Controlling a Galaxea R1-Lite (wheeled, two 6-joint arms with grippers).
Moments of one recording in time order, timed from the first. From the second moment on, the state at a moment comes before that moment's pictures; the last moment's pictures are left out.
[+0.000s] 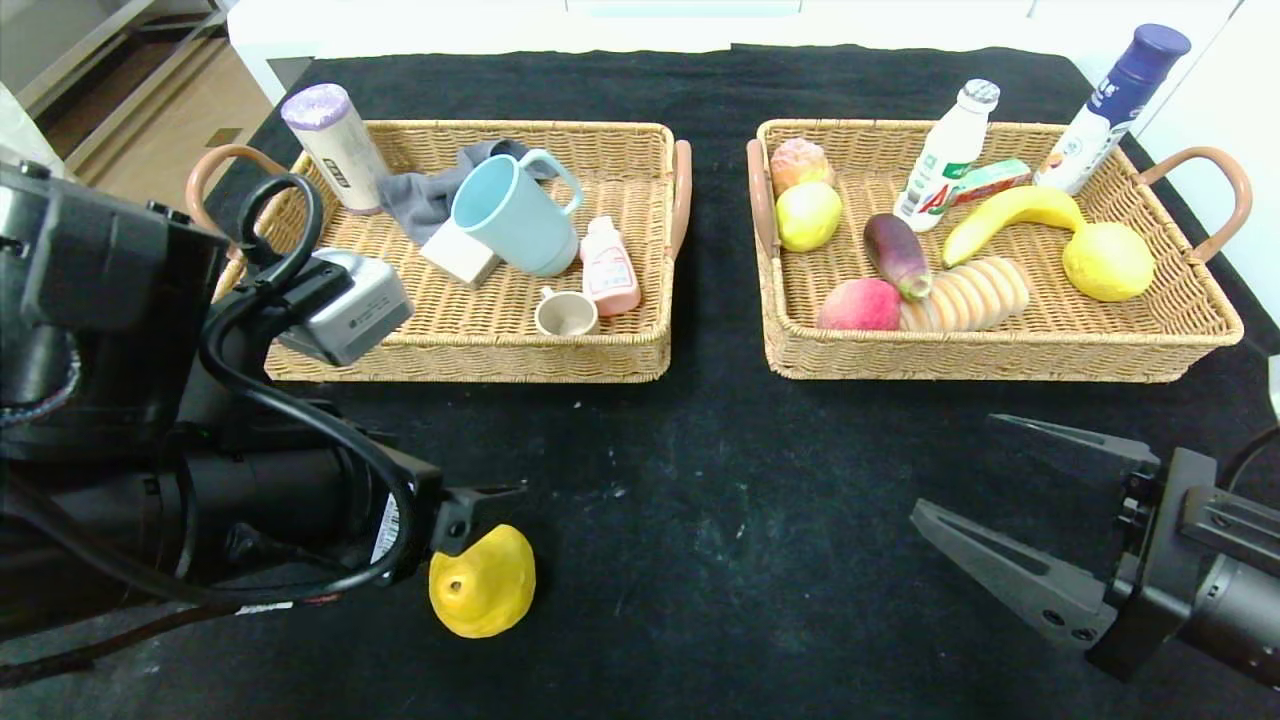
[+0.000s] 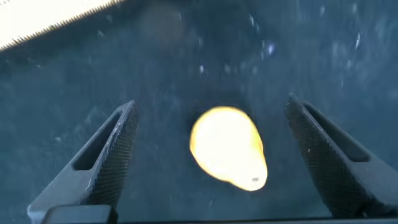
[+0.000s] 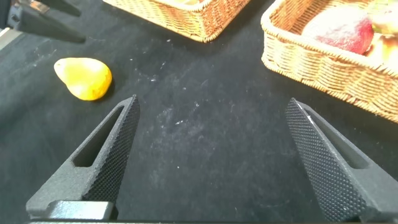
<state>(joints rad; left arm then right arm) -0.65 1.35 -1.06 0.29 0.29 -0.07 0.57 1.28 -0.38 -0.92 0.19 -0.02</state>
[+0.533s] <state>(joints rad) -0.68 1.37 -0.98 0.29 0.28 -0.08 0.57 1.28 -0.38 -0.92 0.19 -0.02</state>
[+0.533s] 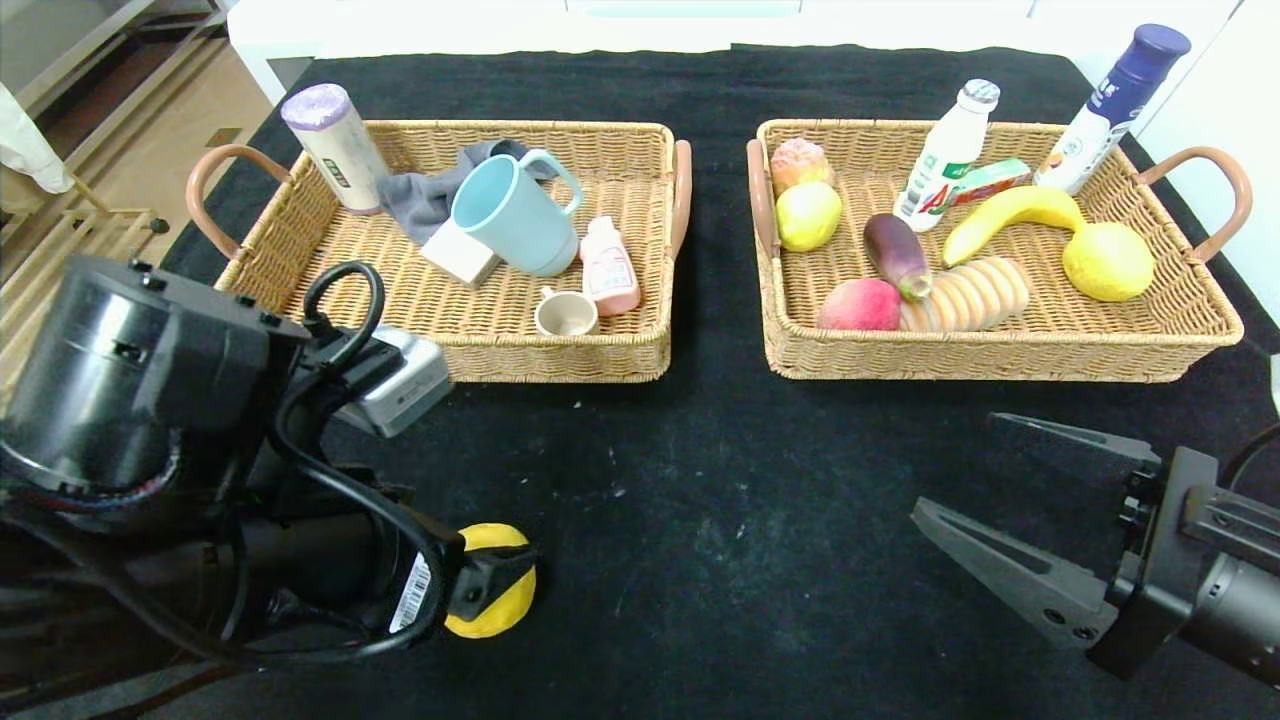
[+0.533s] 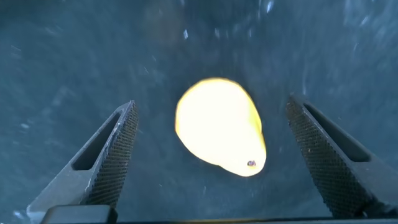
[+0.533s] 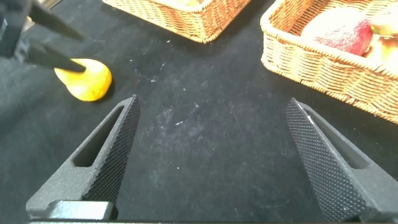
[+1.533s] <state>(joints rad) -0.69 1.47 -0.93 0.27 0.30 -0.11 0.57 1.27 -0.38 -0.92 0.19 -0.02</state>
